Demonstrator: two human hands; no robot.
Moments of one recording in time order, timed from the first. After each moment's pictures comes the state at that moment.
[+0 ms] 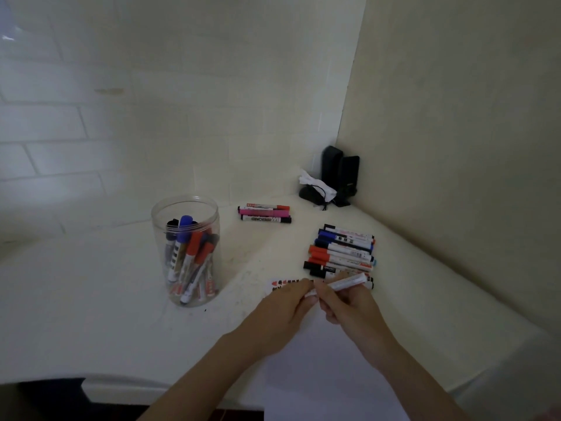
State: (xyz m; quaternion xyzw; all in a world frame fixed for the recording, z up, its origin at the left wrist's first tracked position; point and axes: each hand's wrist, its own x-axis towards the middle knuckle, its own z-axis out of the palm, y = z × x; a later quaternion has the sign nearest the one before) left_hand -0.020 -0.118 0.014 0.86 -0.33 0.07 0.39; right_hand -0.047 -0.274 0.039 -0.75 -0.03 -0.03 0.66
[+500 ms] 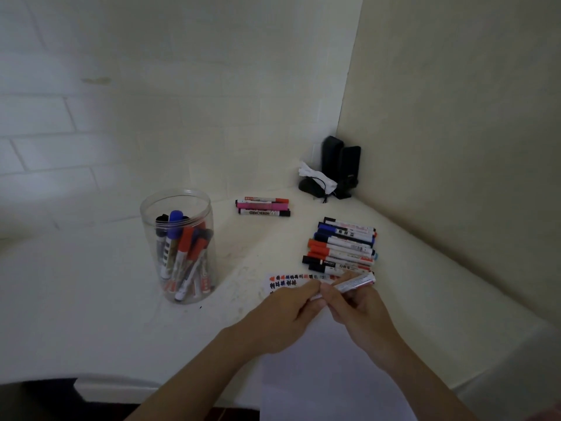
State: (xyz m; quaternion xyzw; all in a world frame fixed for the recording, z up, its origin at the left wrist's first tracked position) left_hand -0.021 -0.125 0.021 0.85 -0.37 0.02 0.39; right_hand -0.048 -0.288 0.031 -0.75 -0.08 -0.05 0.66
